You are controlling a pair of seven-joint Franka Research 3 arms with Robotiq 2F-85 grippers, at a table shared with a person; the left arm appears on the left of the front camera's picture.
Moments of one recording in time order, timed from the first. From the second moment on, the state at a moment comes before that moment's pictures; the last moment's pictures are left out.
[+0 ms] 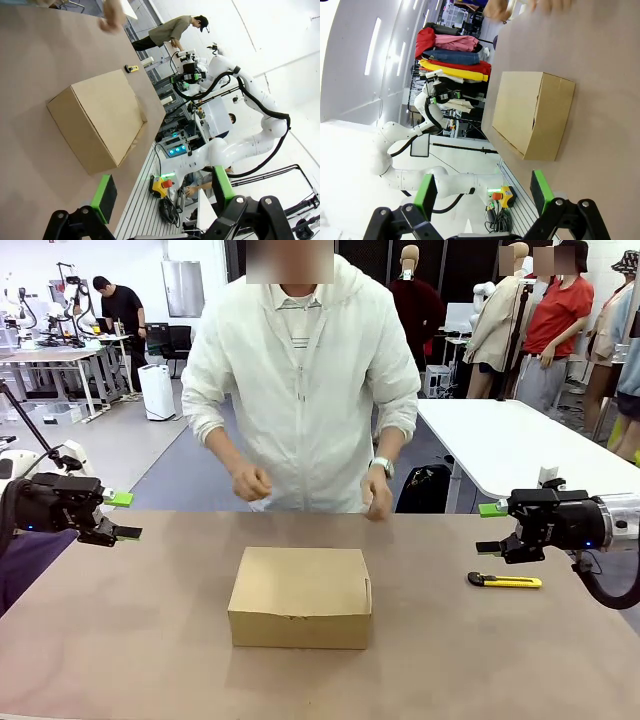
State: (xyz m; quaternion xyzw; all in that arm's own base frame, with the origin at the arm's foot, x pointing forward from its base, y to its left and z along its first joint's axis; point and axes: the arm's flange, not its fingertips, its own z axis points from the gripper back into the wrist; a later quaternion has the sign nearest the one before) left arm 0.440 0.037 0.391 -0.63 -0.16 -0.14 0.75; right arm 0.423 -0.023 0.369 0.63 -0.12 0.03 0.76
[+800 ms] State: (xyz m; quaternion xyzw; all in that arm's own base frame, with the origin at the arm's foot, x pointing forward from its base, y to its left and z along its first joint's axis) left arm 0.440 0.037 0.391 -0.63 -0.16 -0.14 0.75; right arm 0.423 -0.023 0.369 0.63 -0.12 0.03 0.76
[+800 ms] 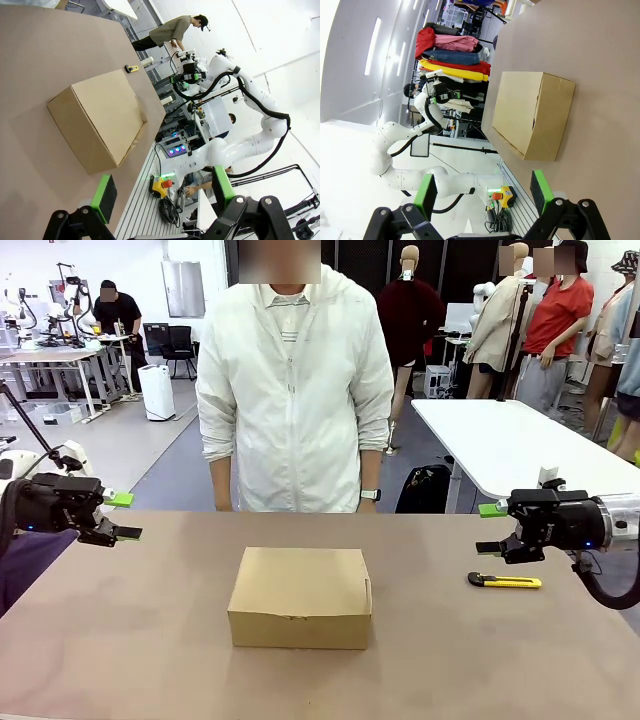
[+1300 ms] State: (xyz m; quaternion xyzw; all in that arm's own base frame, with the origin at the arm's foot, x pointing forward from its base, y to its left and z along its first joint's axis) left arm 0.440 0.037 0.391 -0.63 -0.16 -0.14 0.75; right arm 0.423 -0.023 0.369 0.63 -0.12 0.03 0.76
